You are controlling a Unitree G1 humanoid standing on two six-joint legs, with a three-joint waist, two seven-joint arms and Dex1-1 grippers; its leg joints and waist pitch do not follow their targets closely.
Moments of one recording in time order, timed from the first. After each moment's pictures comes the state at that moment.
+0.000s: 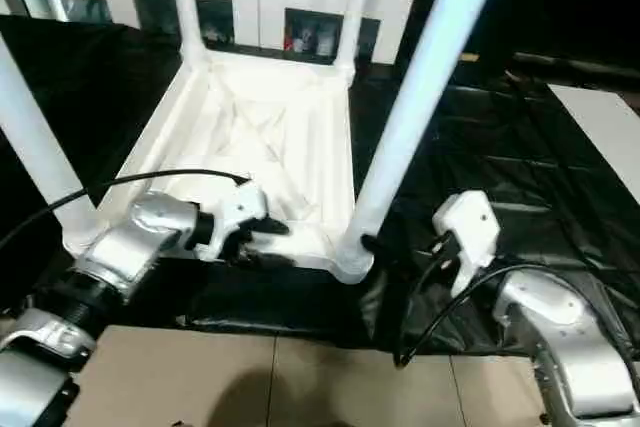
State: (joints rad) left arm -0.65 0.31 -0.40 0.57 0.00 0.13 -1.18; right arm -0.02 -0.55 -0.07 -0.23 0.38 0.30 0.76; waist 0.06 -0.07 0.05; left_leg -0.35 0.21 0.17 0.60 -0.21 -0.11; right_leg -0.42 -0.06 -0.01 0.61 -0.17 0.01
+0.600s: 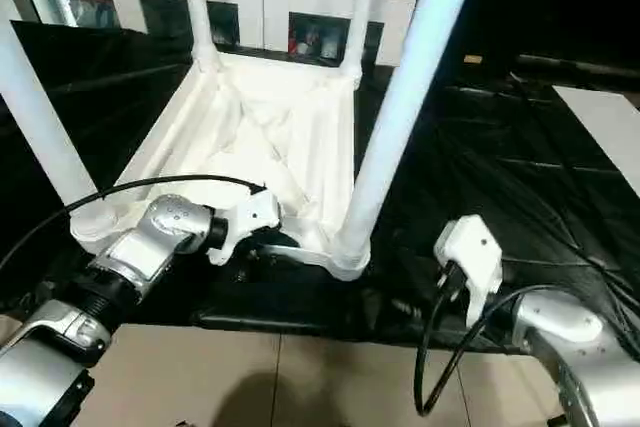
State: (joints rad) left arm -0.70 0.29 -0.40 0.71 0.06 0.07 -1.12; right arm 0.08 -0.65 -0.03 -0.30 0.39 0.36 0.85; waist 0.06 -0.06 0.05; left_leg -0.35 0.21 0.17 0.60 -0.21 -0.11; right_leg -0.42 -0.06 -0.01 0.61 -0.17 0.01
